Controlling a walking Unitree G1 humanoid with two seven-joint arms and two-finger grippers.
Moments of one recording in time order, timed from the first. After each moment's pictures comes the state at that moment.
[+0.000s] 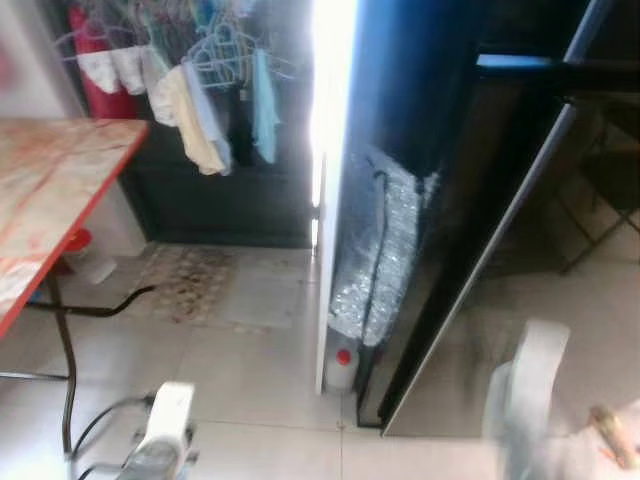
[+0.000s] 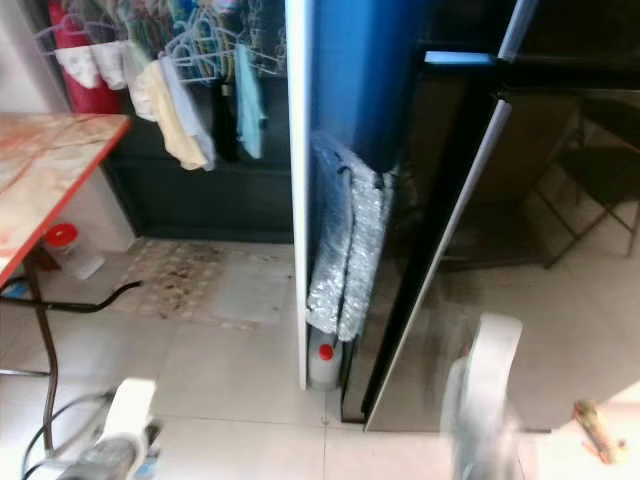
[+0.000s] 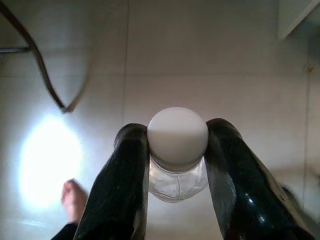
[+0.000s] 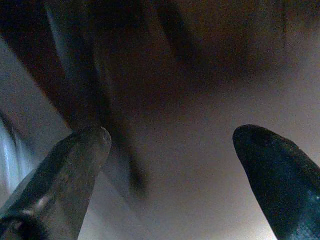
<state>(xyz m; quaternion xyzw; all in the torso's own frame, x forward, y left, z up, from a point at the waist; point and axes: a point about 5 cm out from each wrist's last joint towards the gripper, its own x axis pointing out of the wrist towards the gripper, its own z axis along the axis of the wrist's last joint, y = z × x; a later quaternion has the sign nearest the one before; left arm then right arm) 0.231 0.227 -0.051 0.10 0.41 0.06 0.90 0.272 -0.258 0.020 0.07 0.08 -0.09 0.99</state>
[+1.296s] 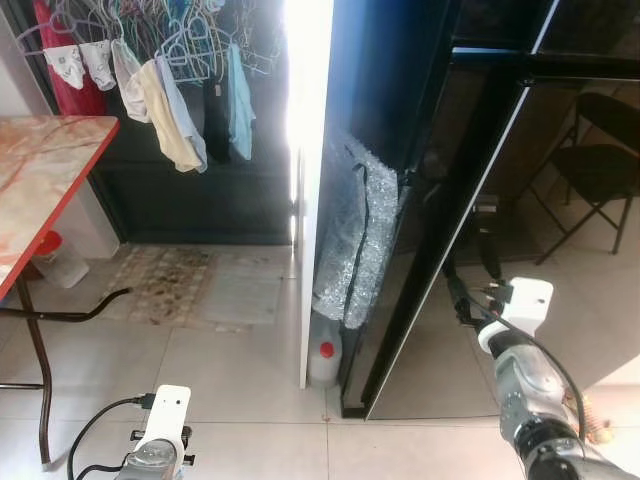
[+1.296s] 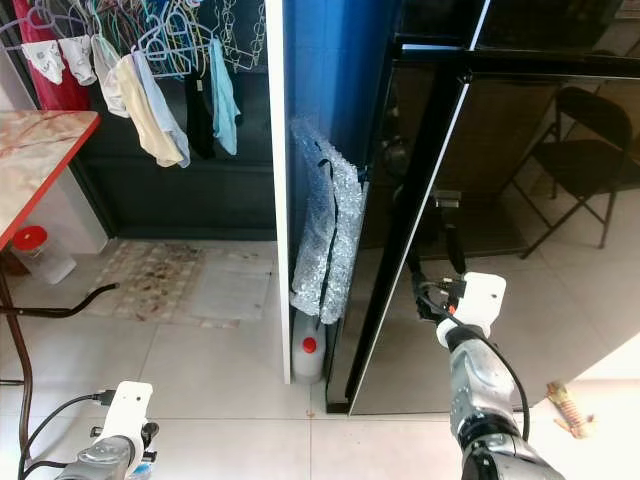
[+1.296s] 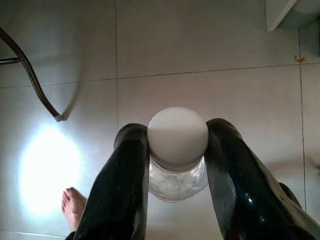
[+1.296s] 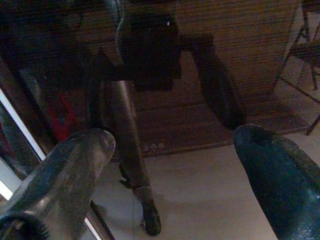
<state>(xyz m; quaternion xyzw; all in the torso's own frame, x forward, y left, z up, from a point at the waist) 0.226 0.229 -0.053 0.11 0.42 0.07 0.90 0.318 -0.236 0.056 0.08 0.05 0.00 1.00</state>
